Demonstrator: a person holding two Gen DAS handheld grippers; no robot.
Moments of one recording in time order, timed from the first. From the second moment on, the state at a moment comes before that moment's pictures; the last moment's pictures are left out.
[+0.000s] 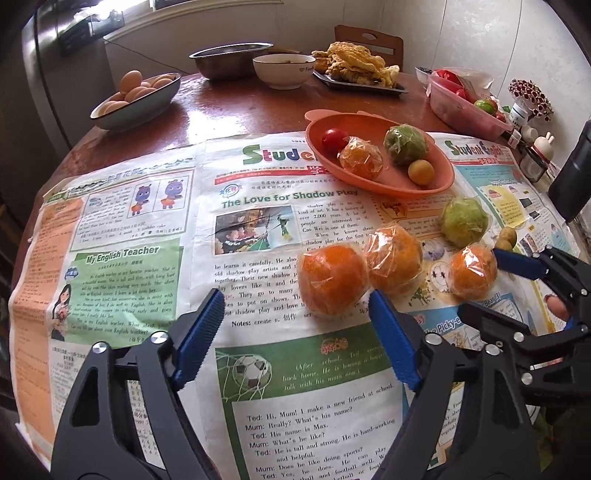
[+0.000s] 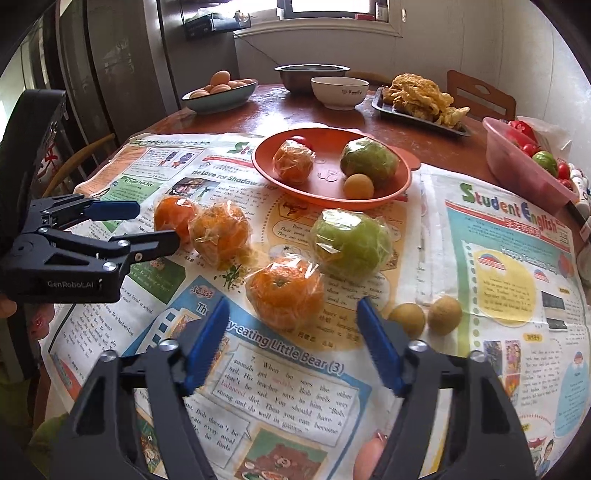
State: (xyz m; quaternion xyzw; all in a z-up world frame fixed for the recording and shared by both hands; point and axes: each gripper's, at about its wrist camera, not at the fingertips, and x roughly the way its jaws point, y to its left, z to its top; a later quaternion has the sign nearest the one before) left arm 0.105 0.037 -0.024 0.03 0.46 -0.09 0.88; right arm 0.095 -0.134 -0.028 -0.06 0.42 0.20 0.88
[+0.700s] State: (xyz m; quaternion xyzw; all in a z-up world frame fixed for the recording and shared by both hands) left arm 0.128 0.024 -0.028 0.03 0.48 -0.14 0.87; right arm 0.095 -0.132 -0.023 -0.04 0.42 0.25 0.87
